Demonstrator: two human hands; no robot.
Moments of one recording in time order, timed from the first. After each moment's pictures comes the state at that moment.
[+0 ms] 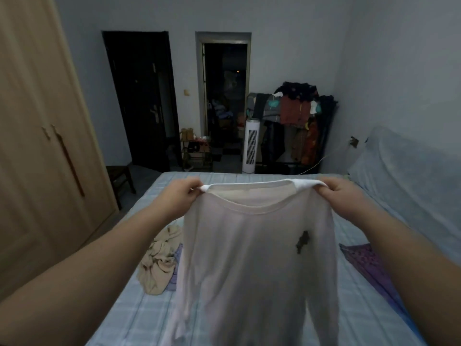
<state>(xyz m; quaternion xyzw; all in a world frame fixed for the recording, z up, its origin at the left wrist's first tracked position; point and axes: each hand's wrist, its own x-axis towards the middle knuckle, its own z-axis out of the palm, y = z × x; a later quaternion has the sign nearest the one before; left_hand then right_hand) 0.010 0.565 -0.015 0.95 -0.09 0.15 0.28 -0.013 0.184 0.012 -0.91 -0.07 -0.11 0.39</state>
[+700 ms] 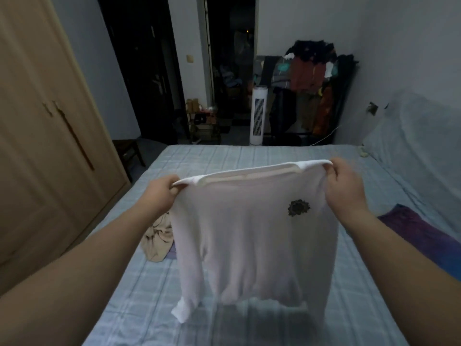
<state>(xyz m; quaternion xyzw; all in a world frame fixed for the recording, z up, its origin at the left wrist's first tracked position) 0.018 0.536 -0.069 0.96 0.02 0.13 0.24 0.016 0.130 -0.051 -0.88 -0.01 -0.29 0.38</state>
